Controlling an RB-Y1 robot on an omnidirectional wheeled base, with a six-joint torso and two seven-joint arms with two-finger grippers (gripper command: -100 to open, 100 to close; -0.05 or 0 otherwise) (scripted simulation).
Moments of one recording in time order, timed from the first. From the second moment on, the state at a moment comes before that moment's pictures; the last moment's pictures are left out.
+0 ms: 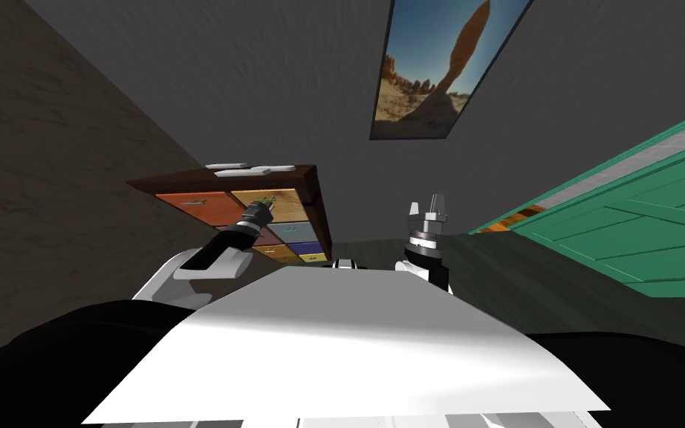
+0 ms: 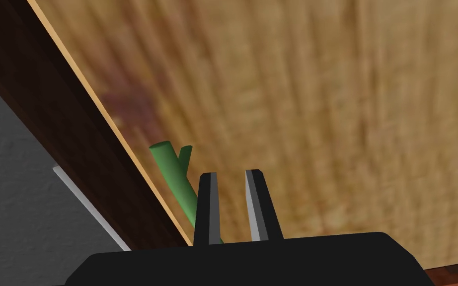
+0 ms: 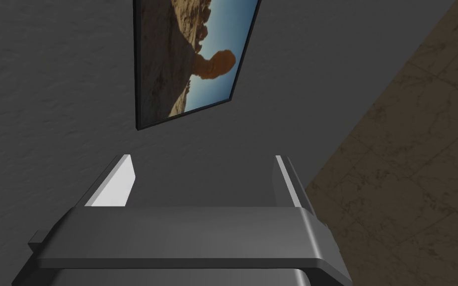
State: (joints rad) left arm 0.54 0.60 0.37 -2.50 0.18 0.44 0.30; right arm 0.55 -0.02 0.01 -2.36 -0.12 -0.46 0.11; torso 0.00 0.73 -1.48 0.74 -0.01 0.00
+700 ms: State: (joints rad) left arm 0.62 0.59 0.32 -2.58 0.16 0.36 0.28; right arm 0.55 -0.02 0.01 -2.36 -0.12 -0.46 0.11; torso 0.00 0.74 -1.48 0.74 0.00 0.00
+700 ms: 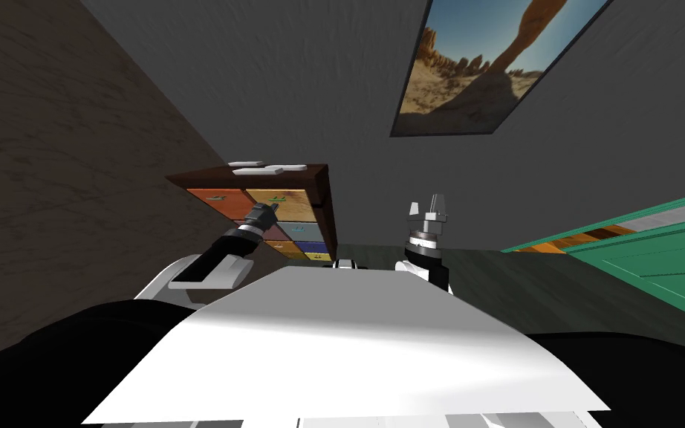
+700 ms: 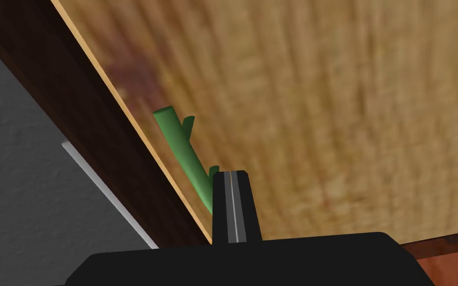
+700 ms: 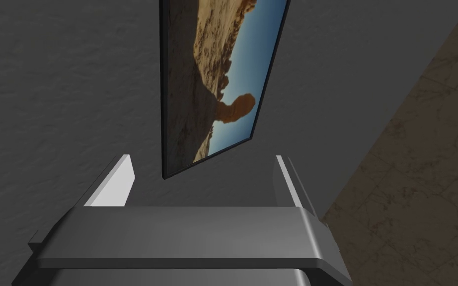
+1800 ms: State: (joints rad) left arm 0.66 0.73 0.44 -2.45 0.26 0.42 0.38; right arm 0.55 -0.02 0.01 -2.36 -0.12 -0.46 0.11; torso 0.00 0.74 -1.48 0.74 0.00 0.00
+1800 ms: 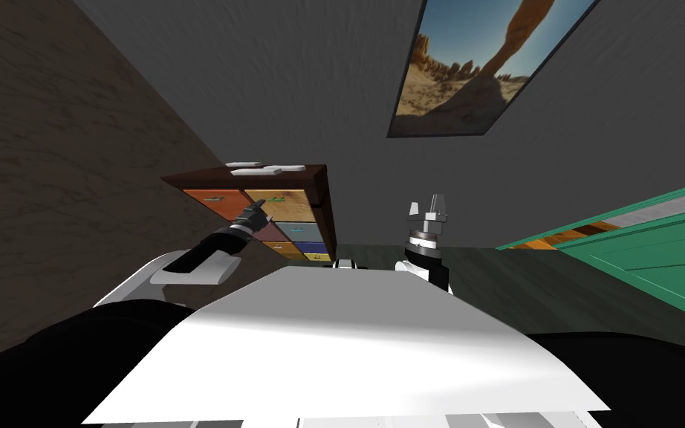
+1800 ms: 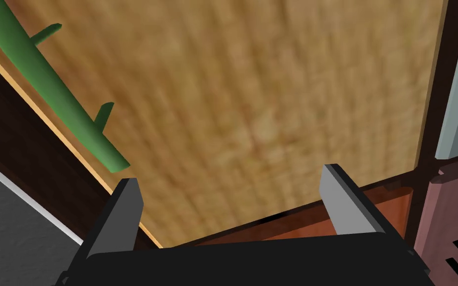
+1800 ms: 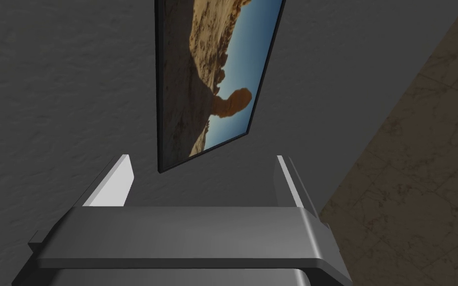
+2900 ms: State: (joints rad) left arm 0.75 0.95 0.63 -2.46 0.40 0.53 0.55; right arm 0.55 -0.02 0.01 -2.36 -0.12 -0.46 0.11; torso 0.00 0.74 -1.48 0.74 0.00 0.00
